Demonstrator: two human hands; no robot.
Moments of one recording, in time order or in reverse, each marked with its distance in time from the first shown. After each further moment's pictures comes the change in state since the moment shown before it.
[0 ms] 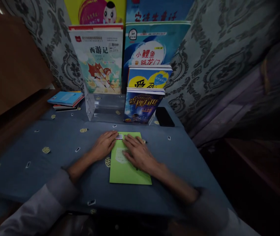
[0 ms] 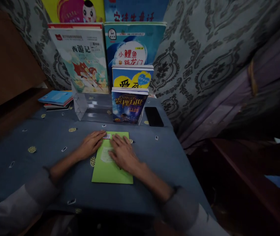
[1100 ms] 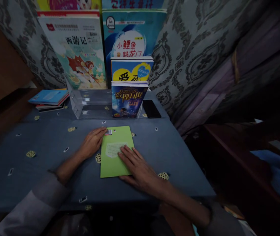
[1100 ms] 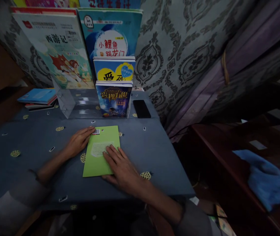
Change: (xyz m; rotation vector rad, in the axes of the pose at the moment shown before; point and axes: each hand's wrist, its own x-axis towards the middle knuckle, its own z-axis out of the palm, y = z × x) left_hand -0.001 0.000 -0.003 -0.024 -0.013 -0.004; right_hand -0.086 -0.018 0.010 0.087 -0.010 -0.084
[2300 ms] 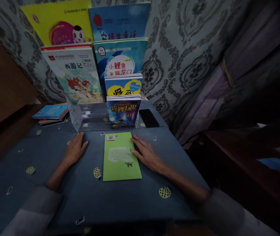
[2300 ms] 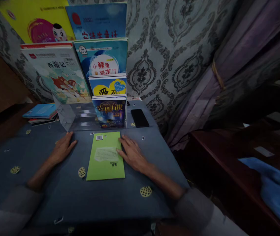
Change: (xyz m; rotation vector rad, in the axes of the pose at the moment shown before) left_hand -0.011 -0.070 -0.023 0.271 -0.048 -0.455; right_hand 0.028 0.084 -0.031 0.028 0.101 0.331
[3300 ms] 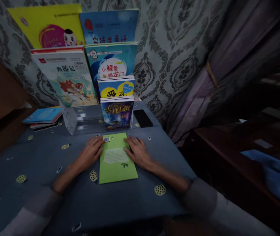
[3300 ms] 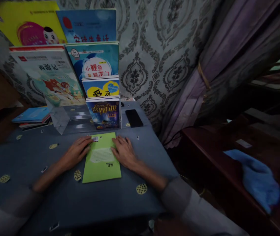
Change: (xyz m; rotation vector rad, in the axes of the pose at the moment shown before) left_hand 0.002 0.087 -0.009 -0.166 0.017 0.557; right_hand 0.016 -0.010 0.011 -0.072 0.076 0.044
